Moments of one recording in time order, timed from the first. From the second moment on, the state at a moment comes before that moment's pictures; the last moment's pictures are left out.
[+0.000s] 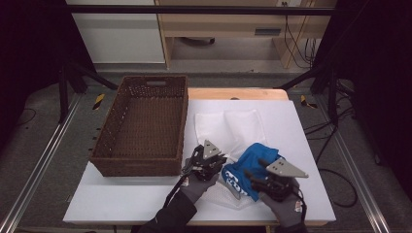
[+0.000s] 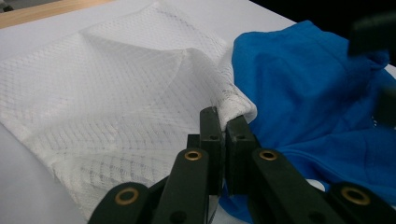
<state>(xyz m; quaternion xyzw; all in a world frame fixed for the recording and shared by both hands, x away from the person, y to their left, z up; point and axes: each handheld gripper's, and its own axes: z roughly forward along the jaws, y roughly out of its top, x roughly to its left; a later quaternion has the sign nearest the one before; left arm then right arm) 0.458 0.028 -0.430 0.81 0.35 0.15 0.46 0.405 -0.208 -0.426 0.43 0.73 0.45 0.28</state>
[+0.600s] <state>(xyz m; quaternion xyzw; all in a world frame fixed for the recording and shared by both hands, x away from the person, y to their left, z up) 0.461 0.029 -0.426 0.81 0.35 0.15 0.46 0.413 -0.243 -0.435 0.46 0.72 0.46 0.24</state>
